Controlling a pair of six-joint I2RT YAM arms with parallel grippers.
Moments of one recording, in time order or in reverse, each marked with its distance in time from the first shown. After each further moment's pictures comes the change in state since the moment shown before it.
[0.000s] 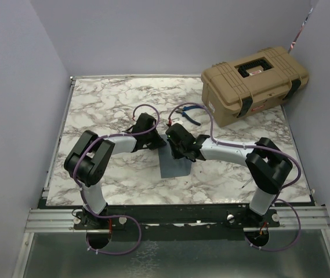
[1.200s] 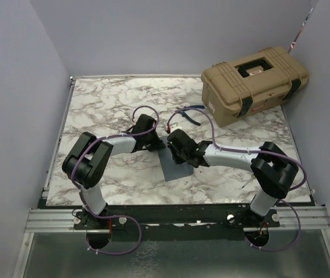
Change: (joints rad) left arm -0.007 -0.029 -0.005 -0.053 0.000 -0.008; right arm 0.039 -0.082 -0.109 0.047 -0.018 -0.073
